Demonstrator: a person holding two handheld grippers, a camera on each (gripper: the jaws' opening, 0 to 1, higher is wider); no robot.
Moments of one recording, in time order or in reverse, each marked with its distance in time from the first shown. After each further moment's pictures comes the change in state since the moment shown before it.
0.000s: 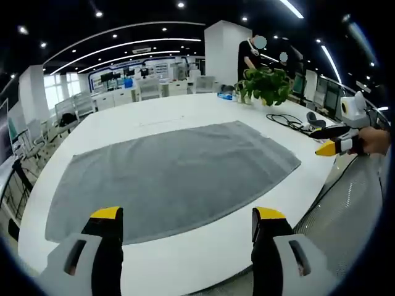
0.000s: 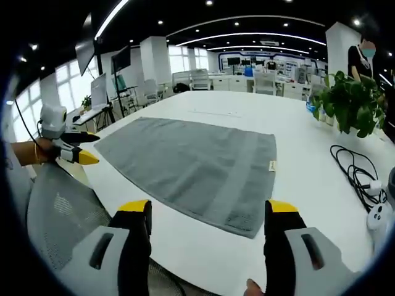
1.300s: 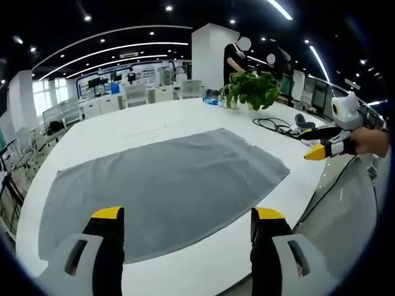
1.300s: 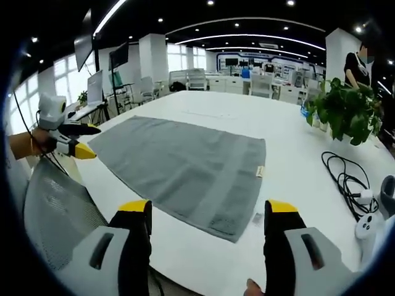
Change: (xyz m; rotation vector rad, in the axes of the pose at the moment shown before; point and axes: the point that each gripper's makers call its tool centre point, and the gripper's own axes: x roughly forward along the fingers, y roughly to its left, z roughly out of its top) left arm 0.017 -0.035 0.036 0.050 -0.031 -0.098; right arm -0.004 -0.030 0.006 -0.035 0.003 -0.043
